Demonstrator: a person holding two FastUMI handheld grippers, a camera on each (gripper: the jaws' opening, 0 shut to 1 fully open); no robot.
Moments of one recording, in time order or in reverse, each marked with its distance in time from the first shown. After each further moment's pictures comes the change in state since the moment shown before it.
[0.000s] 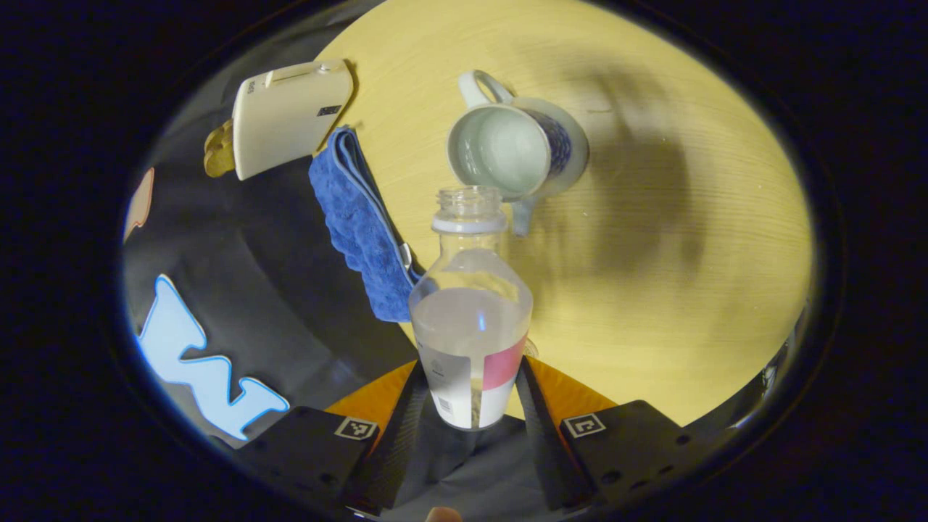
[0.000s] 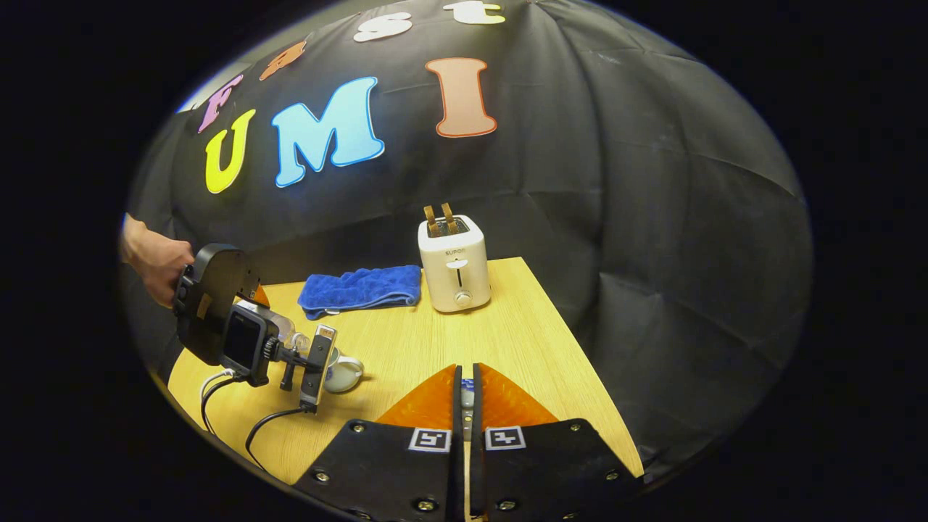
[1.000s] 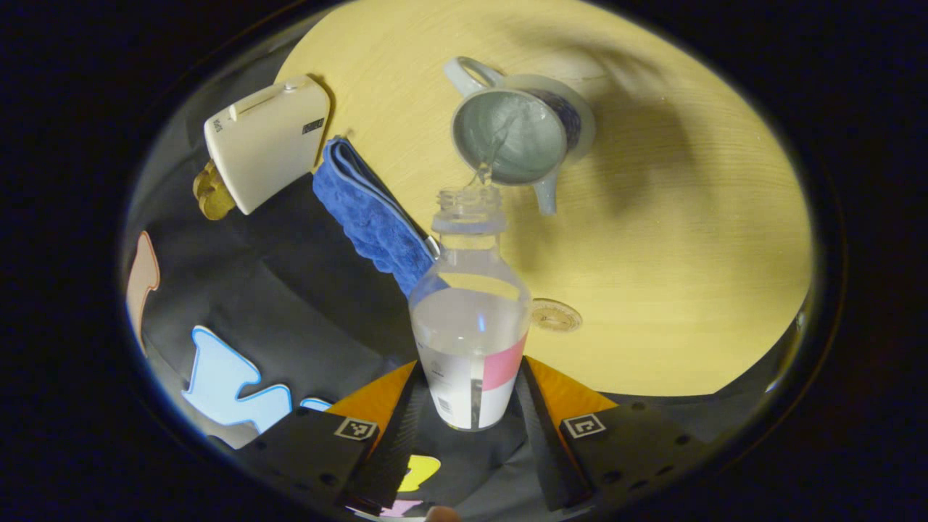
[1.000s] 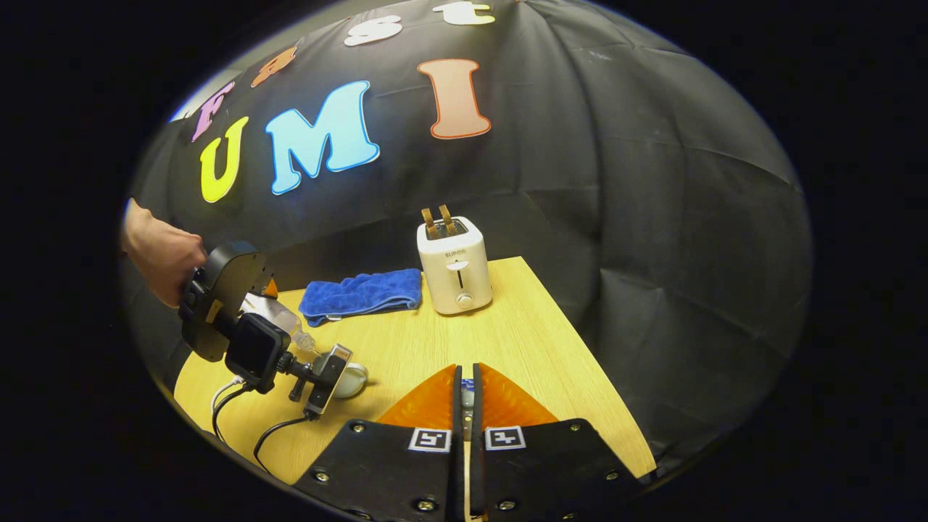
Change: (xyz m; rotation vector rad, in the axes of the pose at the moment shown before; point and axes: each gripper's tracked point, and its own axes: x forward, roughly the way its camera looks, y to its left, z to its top) left arm -0.009 0.039 -0.011 0.194 0.130 0.103; right arm -0.003 -0.010 -0.004 0.030 -0.010 0.005
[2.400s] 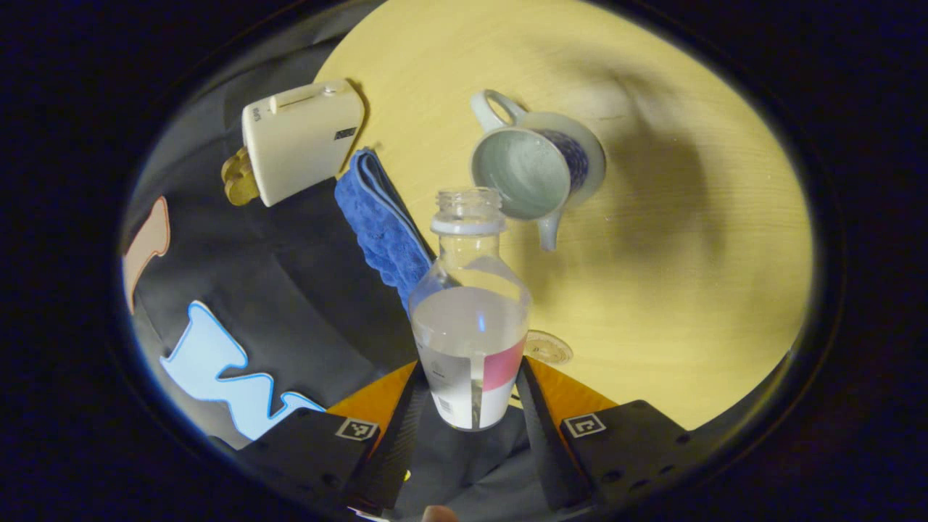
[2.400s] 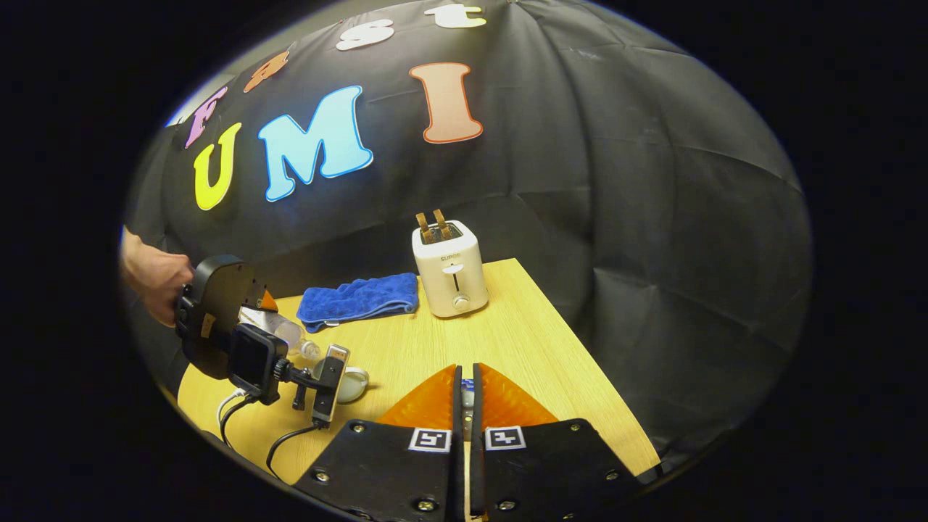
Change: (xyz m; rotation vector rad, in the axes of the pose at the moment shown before) left arm -0.003 -0.012 0.020 -0.191 -0.169 0.030; right arm -0.011 -0.001 0.005 0.021 -0.007 -0.024
